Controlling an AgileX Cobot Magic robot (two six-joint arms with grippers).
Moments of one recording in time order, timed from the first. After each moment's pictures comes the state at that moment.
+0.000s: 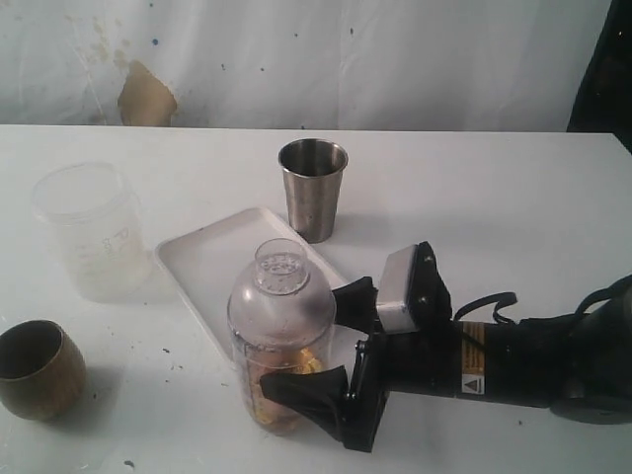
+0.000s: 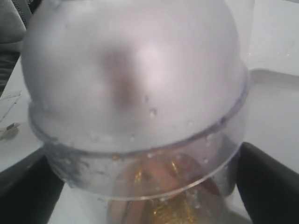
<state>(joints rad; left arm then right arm) -0.10 0.00 -0.01 -0.06 0.23 -0.02 0.31 1.88 -0.52 -0.98 -1.20 0.40</state>
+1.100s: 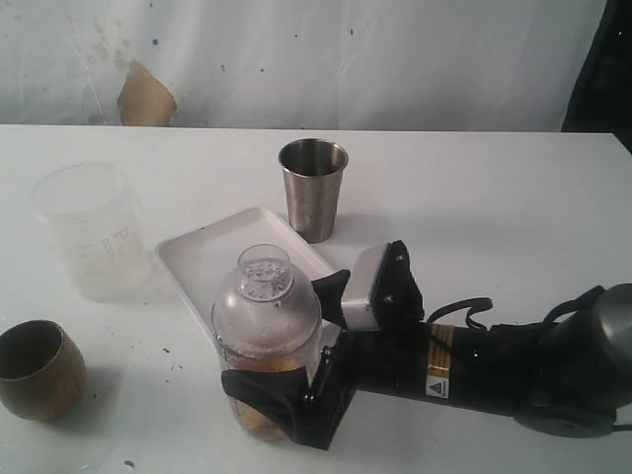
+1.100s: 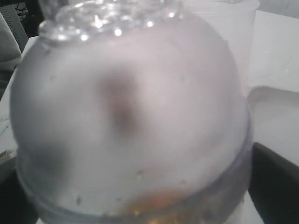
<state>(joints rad) -0.10 0.00 -0.01 -0.06 0.23 -0.02 0.44 1.88 -0.53 -0.80 -1.18 0.37</state>
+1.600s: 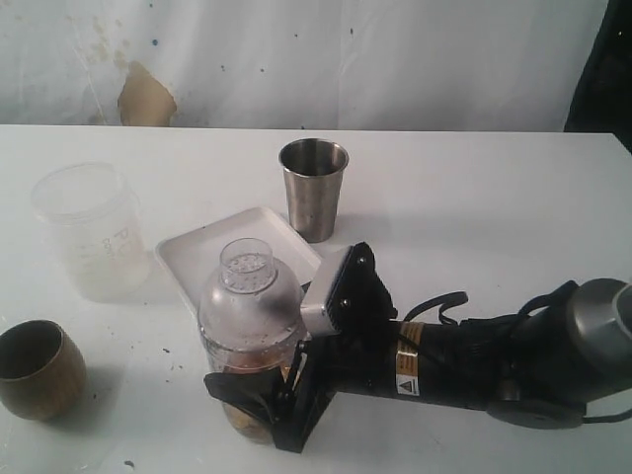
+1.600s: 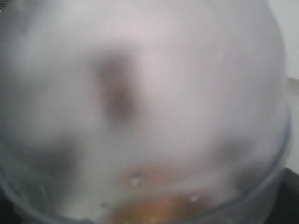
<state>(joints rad) -0.10 0.00 -0.01 -0.06 0.23 -0.02 0.51 1.88 -0.59 -0.76 -1.04 0.38</state>
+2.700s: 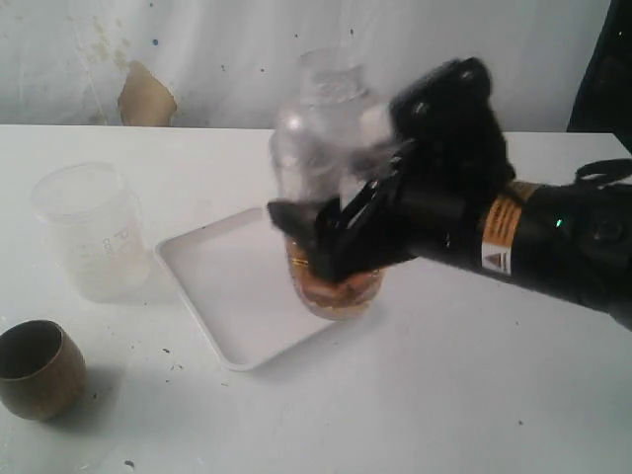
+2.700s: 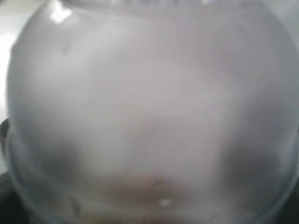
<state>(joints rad) -0.10 0.00 -0.01 -0.06 0.23 -0.02 0.56 1.28 -0.69 -0.57 -0.27 0.59</state>
